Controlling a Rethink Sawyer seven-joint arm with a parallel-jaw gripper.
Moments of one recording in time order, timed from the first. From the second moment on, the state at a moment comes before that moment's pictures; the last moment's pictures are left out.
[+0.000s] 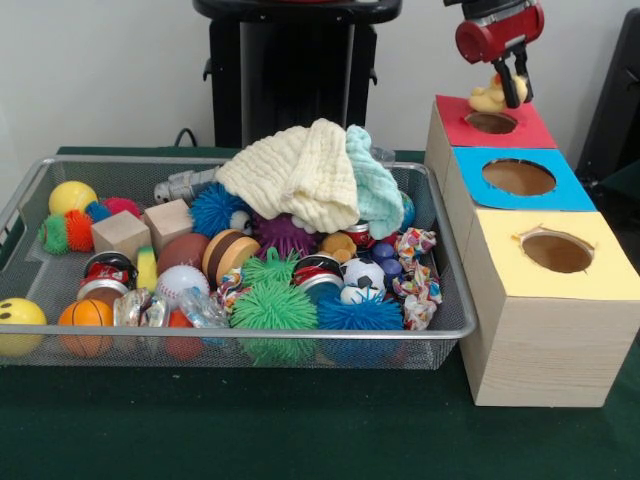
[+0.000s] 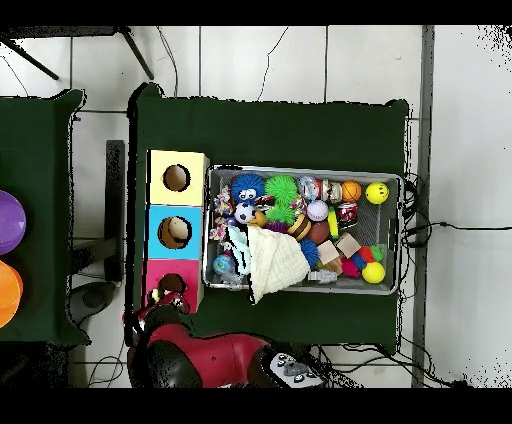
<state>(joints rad) -0.35 -0.80 0.51 2.50 -0.03 -0.38 1.24</state>
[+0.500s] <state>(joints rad) -0.31 -0.80 0.48 2.50 -0.03 -0.44 1.24</state>
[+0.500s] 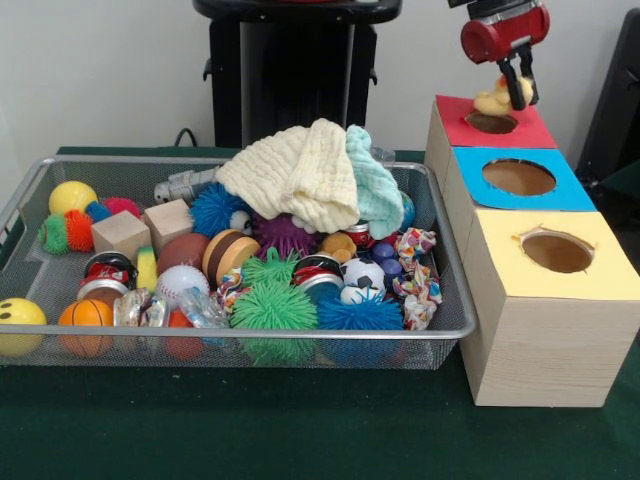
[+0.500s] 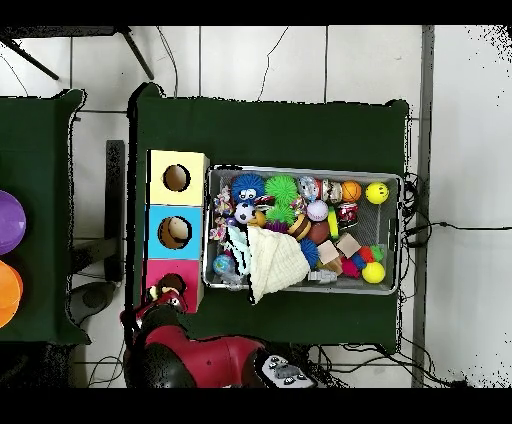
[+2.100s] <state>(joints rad) -0.30 -0.80 0.46 2.48 -0.03 -0.44 1.24</state>
